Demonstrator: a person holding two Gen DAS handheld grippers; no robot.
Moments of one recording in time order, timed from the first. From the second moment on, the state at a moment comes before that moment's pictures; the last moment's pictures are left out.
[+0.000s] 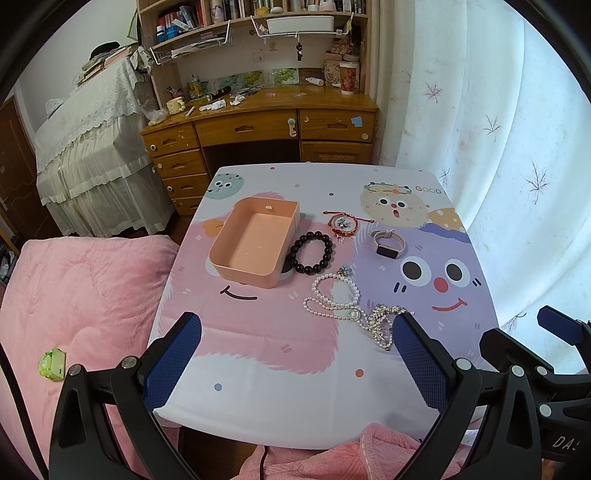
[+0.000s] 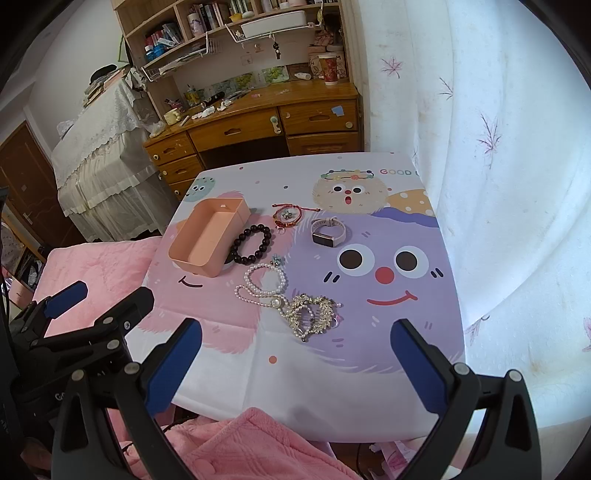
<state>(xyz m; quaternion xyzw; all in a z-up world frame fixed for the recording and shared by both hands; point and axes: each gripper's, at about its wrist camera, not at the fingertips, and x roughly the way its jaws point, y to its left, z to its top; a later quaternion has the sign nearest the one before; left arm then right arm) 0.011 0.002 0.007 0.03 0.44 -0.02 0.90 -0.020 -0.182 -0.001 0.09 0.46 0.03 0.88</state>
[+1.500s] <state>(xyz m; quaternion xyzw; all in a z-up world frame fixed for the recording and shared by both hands) 0.045 0.014 -0.017 0.03 0.48 -0.04 0.88 0.002 -0.170 -0.013 0.10 0.48 0.02 0.87</state>
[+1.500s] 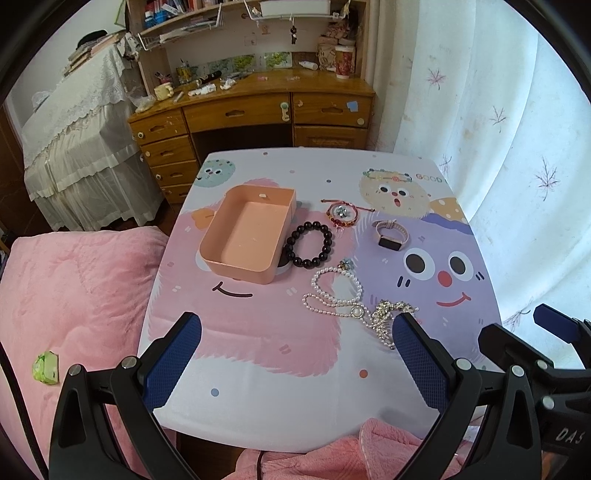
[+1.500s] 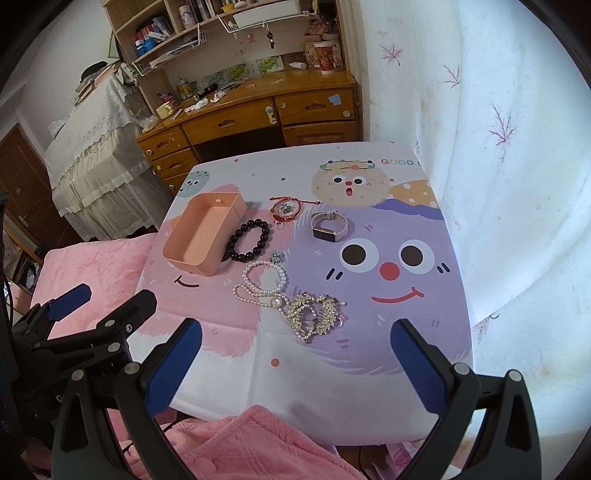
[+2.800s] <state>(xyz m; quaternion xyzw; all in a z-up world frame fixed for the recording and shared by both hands) 0.175 -0.022 -0.204 0.04 0.53 -0.18 0.83 0.030 -0.150 -0.181 0.05 0.50 -0.03 0.86</state>
